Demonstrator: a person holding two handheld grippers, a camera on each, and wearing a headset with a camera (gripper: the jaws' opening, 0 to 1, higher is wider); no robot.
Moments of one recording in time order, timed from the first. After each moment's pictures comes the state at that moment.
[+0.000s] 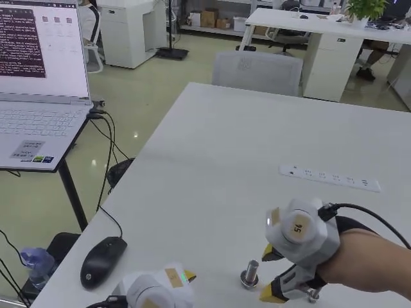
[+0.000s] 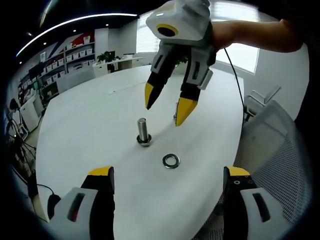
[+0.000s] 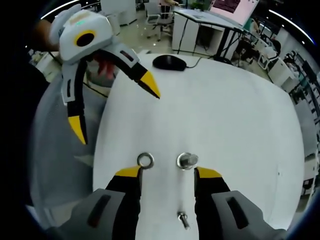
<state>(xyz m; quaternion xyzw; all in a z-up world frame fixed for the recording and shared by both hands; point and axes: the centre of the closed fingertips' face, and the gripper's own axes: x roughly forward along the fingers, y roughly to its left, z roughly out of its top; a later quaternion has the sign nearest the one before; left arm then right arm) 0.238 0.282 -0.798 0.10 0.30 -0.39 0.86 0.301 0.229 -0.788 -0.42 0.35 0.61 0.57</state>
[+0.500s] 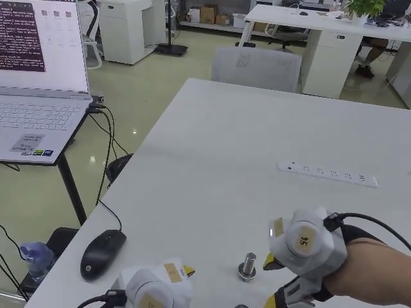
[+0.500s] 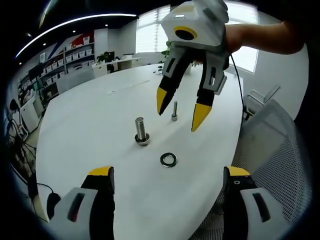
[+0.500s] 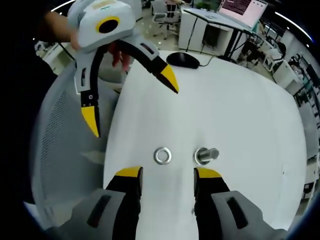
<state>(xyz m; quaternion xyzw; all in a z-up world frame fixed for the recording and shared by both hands) 0.233 0.281 -0.797 0.10 0.30 -0.39 0.86 0.270 0.218 -0.794 -0.42 0.36 0.62 0.56</state>
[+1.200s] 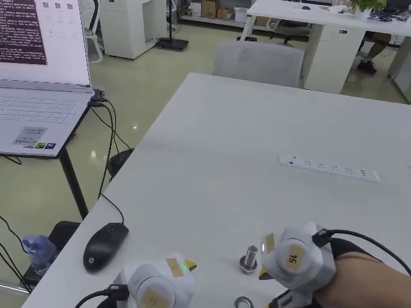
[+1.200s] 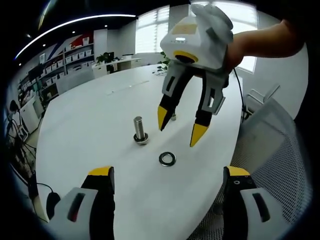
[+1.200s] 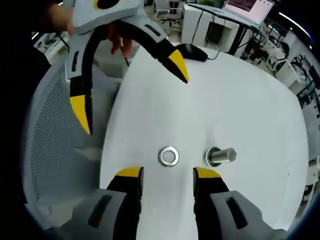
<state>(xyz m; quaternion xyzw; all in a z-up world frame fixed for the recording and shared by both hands) 0.229 0.280 -0.798 0.10 0.30 -0.39 0.86 0.262 0.223 -0.827 -0.44 0.36 0.62 0.55</state>
